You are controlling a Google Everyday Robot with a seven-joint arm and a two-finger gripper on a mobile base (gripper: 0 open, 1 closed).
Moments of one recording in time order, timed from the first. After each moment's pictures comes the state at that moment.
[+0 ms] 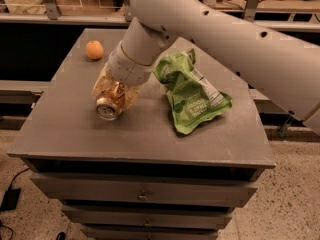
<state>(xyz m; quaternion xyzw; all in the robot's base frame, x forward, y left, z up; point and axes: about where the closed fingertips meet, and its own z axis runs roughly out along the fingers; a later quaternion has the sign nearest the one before) 0.537 0.112 0.858 -0.96 0.02 0.00 0.27</state>
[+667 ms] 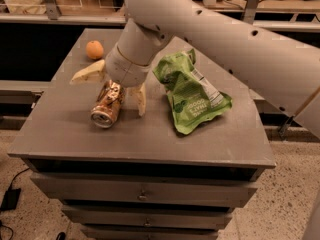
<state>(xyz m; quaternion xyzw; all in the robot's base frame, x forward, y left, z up) 0.534 0.114 0.852 -0.96 0.03 0.02 0.26</state>
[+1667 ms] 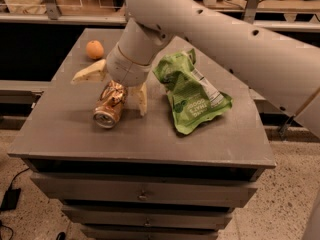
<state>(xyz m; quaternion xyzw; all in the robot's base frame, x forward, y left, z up) 0.534 0.114 0.853 -0.96 0.03 0.02 0.26</state>
